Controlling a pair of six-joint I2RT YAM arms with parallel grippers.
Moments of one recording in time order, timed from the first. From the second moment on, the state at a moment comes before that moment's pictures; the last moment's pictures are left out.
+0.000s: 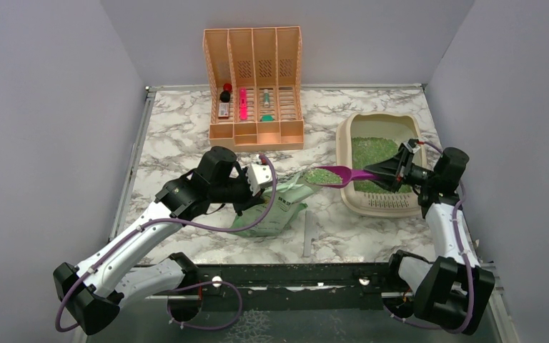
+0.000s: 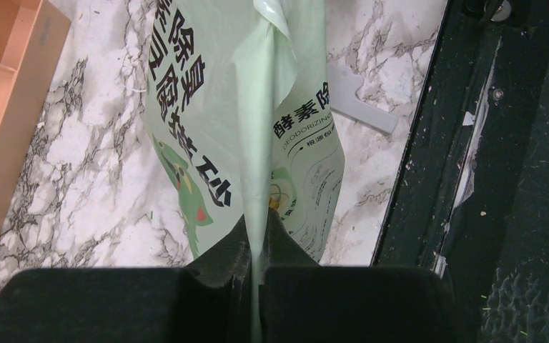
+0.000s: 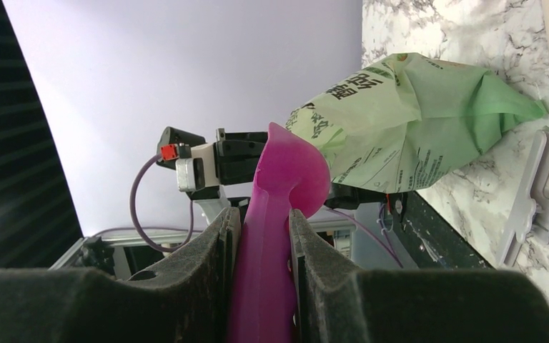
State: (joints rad) left arm -0.73 0.97 0.95 -0.64 0.45 0.34; right arm -0.34 1.02 0.55 0.14 -1.43 1.28
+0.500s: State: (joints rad) left arm -0.73 0.98 0.96 -0.64 0.45 0.35; right arm -0.39 1.00 0.53 0.23 -1.44 1.35
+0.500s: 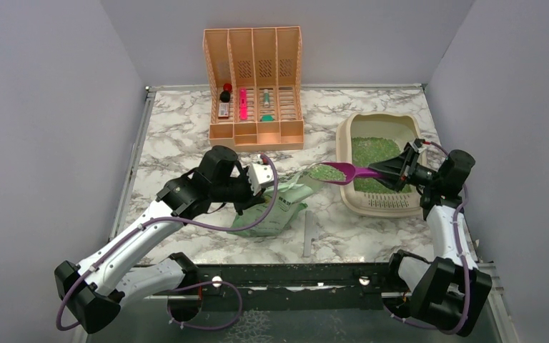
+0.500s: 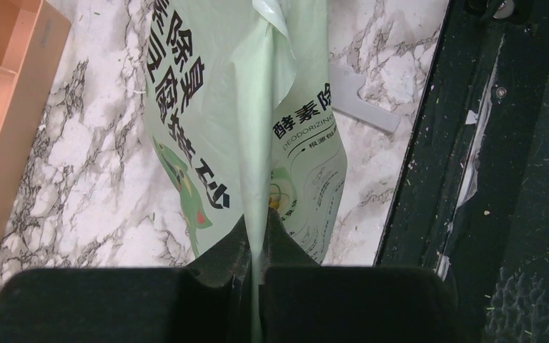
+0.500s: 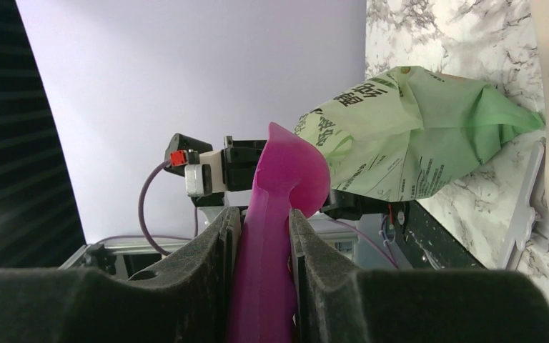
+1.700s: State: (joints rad) left arm -0.73 1.03 0.99 -0.65 0.48 0.37; right arm -0.64 1.27 0.61 0.42 -1.47 1.38
